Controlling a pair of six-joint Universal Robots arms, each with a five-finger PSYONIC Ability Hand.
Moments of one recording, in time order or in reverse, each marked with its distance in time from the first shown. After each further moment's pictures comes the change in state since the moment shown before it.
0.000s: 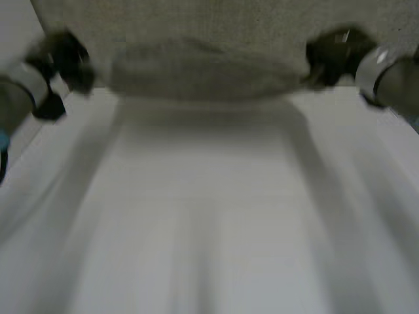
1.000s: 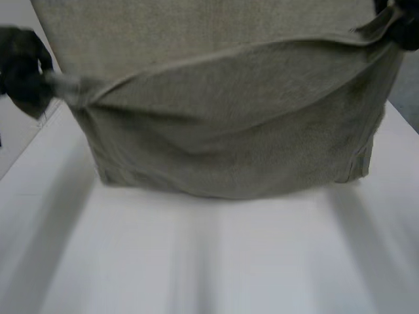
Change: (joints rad) left arm 0.059 0.613 -0.465 -0.051 0.048 0.323; right arm -0.184 -0.682 0.534 -0.187 -0.177 0.049; left_hand -0.008 -0.009 0.000 -0.005 -0.006; right_hand -0.003 -0.013 0.000 -0.004 0.000
